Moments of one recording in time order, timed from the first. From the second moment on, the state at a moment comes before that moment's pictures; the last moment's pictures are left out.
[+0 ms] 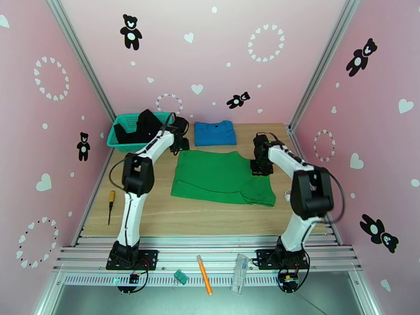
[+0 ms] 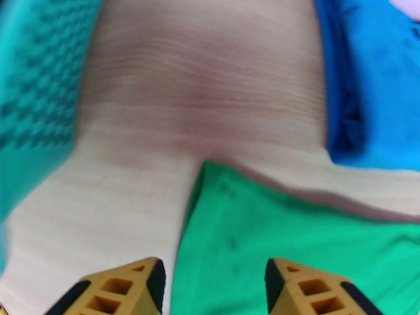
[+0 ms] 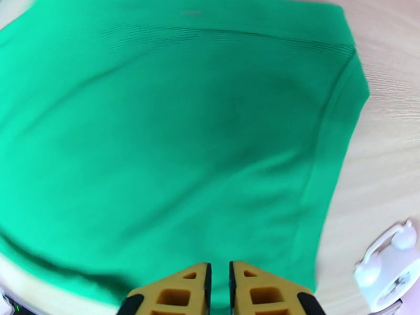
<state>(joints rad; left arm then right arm) -0.32 2.45 2.22 -0.96 -0.10 -0.44 0.19 1.71 1.30 -0.95 0.00 0.22</state>
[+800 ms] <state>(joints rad) -0.30 2.62 2.40 -1.01 -0.08 -0.39 0.20 2.13 1.82 -0.94 -0.10 0.16</state>
